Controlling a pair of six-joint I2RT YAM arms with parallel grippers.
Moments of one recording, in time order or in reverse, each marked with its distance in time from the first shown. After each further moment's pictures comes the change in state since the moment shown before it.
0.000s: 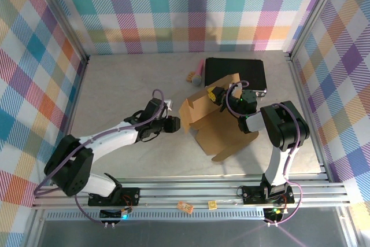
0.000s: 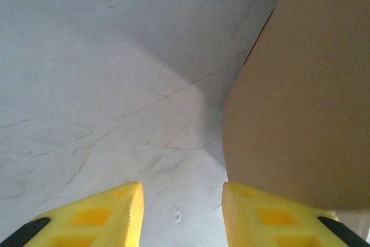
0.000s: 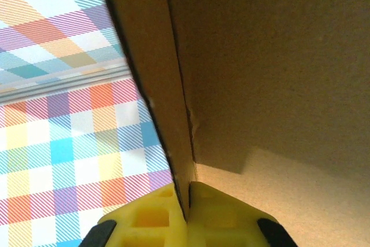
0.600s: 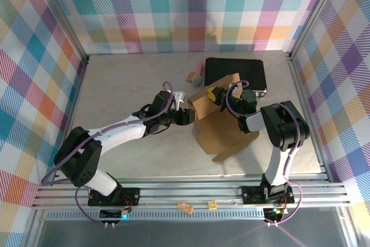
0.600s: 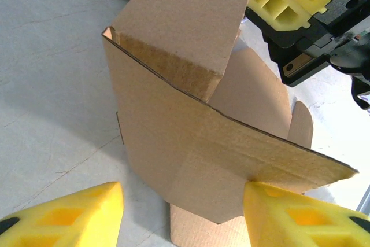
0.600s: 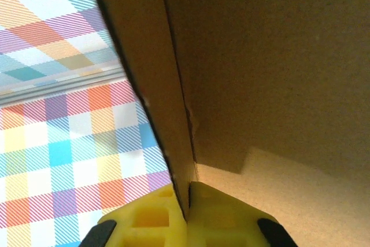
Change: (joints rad) left arm -0.047 0.099 0.114 0.143 0.092 0.011; right arm 0.000 0.000 0.004 -0.019 0.000 0.000
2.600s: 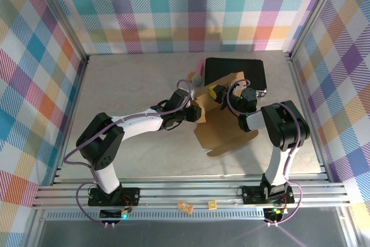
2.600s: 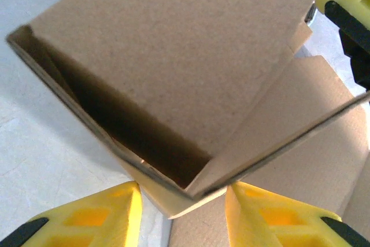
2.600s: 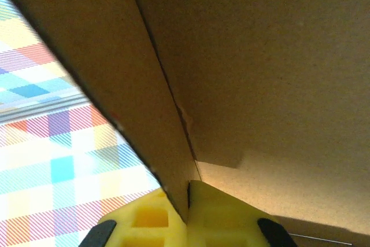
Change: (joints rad) left arm -0.056 0.239 0.187 -0.034 -0.207 0.008; right arm -0.001 0.000 0.020 -0.028 0.045 0.005
